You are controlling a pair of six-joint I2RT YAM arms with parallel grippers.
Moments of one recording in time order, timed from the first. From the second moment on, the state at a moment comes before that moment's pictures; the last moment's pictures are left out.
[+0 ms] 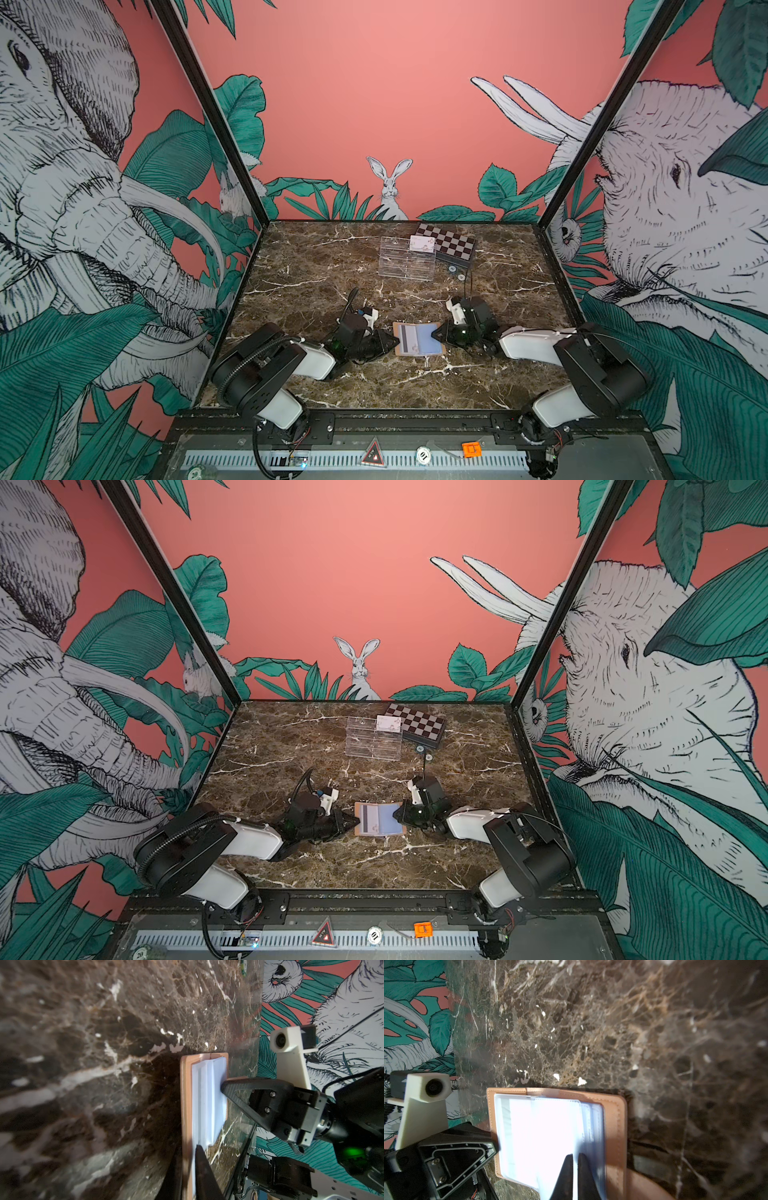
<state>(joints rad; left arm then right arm) -0.73 1.52 0.29 0.67 0.42 -1.10 0.55 1.51 0.49 0.18 -0.43 0.76</state>
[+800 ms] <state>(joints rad) -0.73 1.50 0.29 0.69 0.43 -1.10 0.57 1.27 0.60 -0.13 -0.32 0.72</state>
